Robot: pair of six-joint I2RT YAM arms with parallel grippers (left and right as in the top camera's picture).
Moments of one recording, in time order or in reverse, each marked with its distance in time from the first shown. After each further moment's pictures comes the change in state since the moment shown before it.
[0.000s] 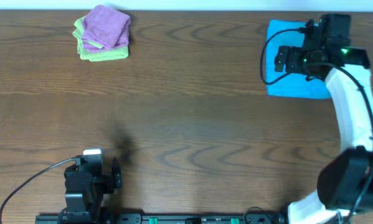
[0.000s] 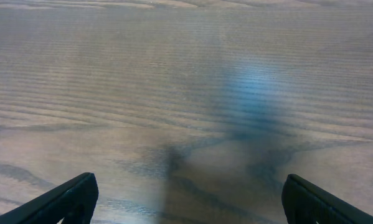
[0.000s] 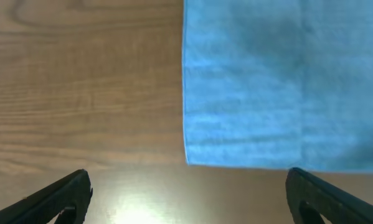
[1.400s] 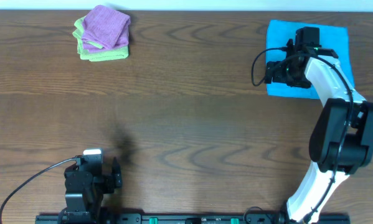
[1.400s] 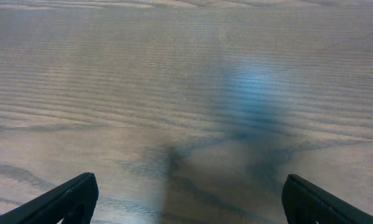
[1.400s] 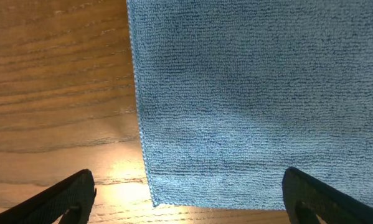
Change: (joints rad) left arm 0.000 0.000 0.000 0.000 0.000 0.002; right arm 0.000 0.313 0.003 0.067 0.061 0.000
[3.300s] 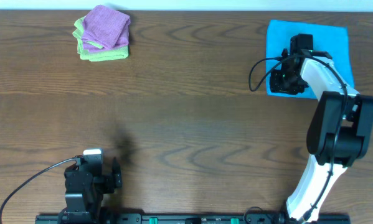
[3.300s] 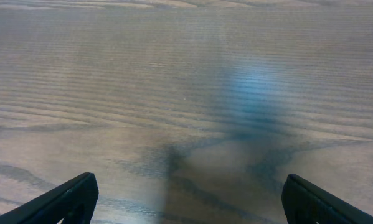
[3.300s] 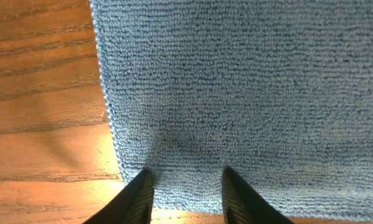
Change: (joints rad) left arm 0.000 0.000 0.000 0.000 0.000 0.000; right arm 0.000 0.074 0.000 -0.047 0.007 -0.015
